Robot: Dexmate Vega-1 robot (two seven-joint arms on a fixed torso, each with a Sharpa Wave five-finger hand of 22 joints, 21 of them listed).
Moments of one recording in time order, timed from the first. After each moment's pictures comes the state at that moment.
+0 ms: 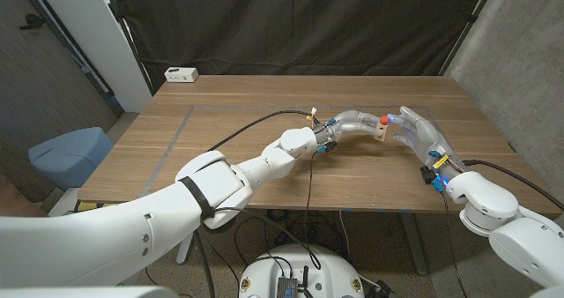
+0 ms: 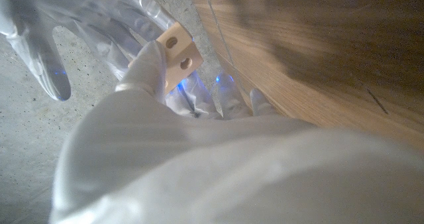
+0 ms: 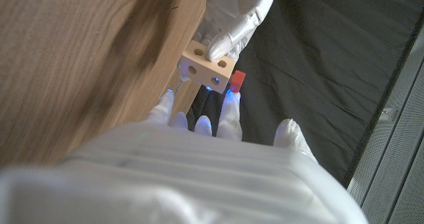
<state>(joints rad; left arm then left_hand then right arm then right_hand) 0.30 -0.13 0.84 -0.41 -0.26 -0.62 -0.40 0.94 0.05 0.37 -0.22 0.26 0.81 -0.14 0.36 0.21 0.78 -0.19 0.42 0.59 0.49 -0.05 0.22 0.27 0.13 0.13 0.20 0.18 -1.60 -0.76 0.10 -2.18 0.59 -0.07 -0.22 0.13 0.11 0.31 -0.10 0.19 0.59 -0.03 0.20 0.17 -0.04 -0.05 0.20 0.18 -0.12 0.12 0.21 0.20 0.15 0.18 0.19 0.17</state>
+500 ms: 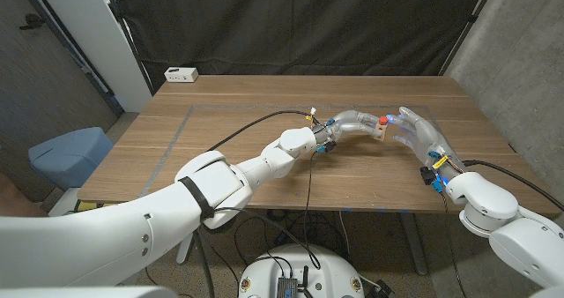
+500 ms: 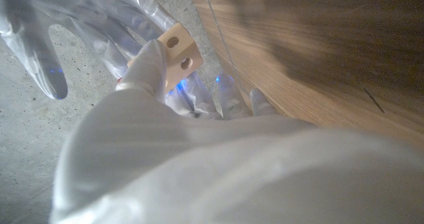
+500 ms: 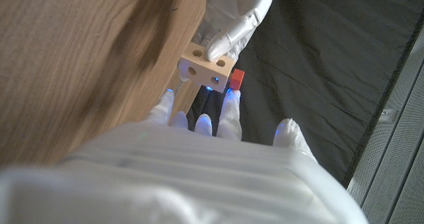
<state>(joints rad) 0.30 -0.13 0.84 -0.41 -0.26 -0.62 -0.40 0.94 0.05 0.37 -0.22 0.26 0.82 -0.15 0.37 0.21 0.78 -0.19 0.42 0.59 0.49 -0.05 0.22 0.27 0.13 0.13 0.20 0.18 -1.61 -0.76 0.10 -2.20 0.58 -0.08 -0.23 0.13 0.11 0.32 -0.11 0.19 0.61 -0.03 0.20 0.17 -0.01 -0.04 0.21 0.18 -0.12 0.12 0.21 0.20 0.15 0.18 0.19 0.17</state>
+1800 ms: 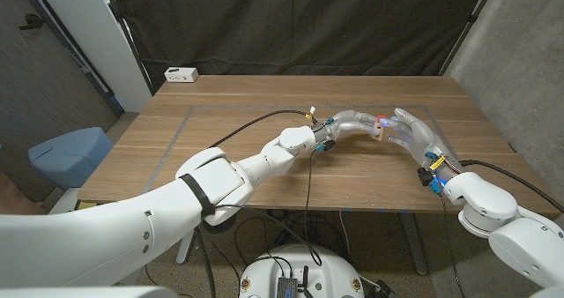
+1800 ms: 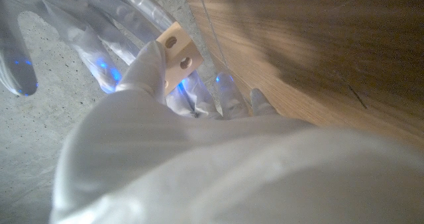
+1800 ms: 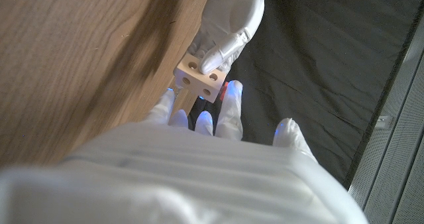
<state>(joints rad) 0.28 -0.14 0.84 -0.38 -0.26 -0.58 -0.40 0.94 0.05 0.37 -0.22 0.26 0.82 -0.15 0.37 0.21 0.78 -0.19 0.42 0.59 0.49 -0.05 0.22 0.27 0.13 0.13 0.20 0.18 -1.61 -0.76 0.10 -2.20 0.59 -0.09 -0.21 0.13 0.11 0.33 -0.11 0.19 0.66 -0.02 0.21 0.18 0.03 -0.05 0.21 0.18 -0.10 0.11 0.21 0.20 0.16 0.18 0.19 0.17</state>
